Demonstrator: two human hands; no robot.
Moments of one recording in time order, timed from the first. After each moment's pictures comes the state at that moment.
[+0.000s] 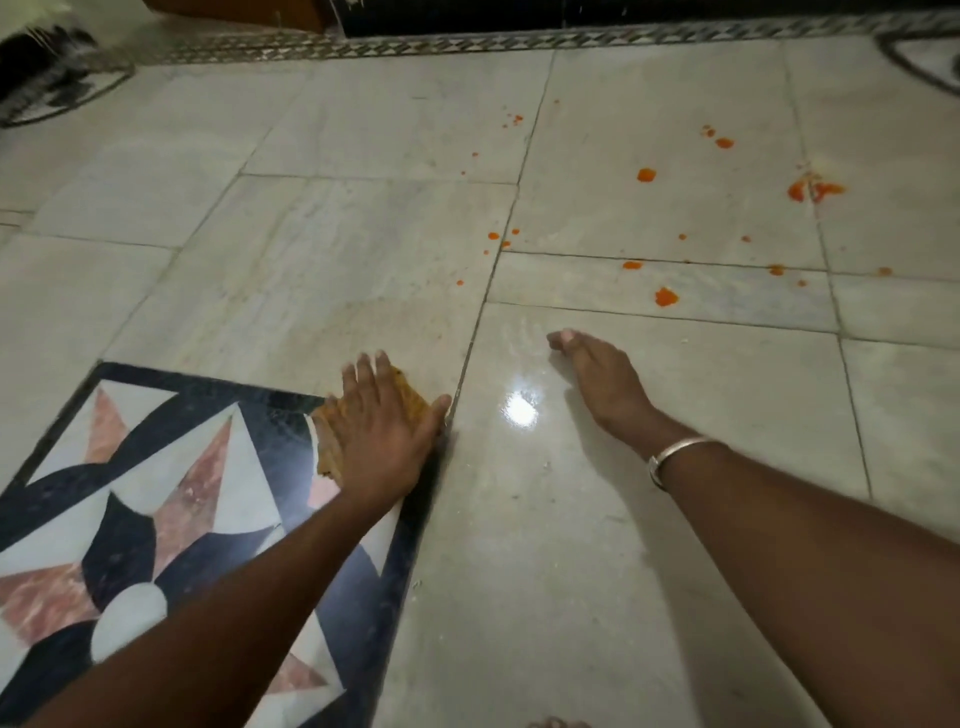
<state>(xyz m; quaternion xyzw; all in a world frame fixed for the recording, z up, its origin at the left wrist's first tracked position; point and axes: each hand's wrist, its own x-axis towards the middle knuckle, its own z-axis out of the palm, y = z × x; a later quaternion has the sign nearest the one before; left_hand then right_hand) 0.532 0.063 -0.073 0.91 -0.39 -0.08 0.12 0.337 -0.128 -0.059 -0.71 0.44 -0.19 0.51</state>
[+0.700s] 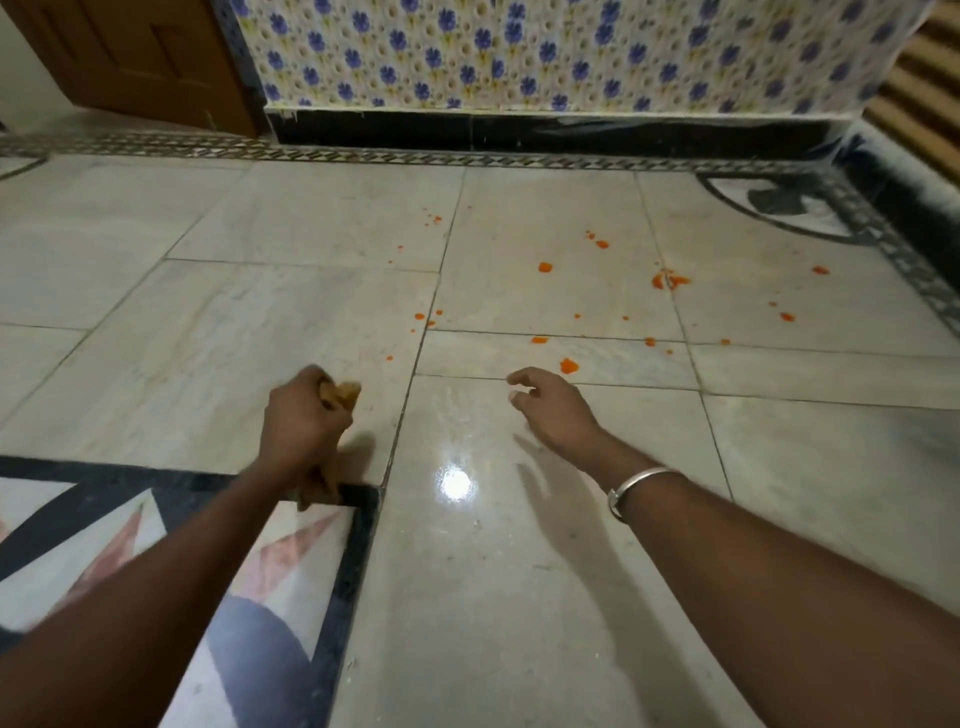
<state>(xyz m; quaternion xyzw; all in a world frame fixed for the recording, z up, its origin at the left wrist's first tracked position) 0.568 0.008 0.015 0.87 -0.39 -0.11 0.29 0.308 -0.139 0.005 -0.73 0.49 -0.17 0.45</state>
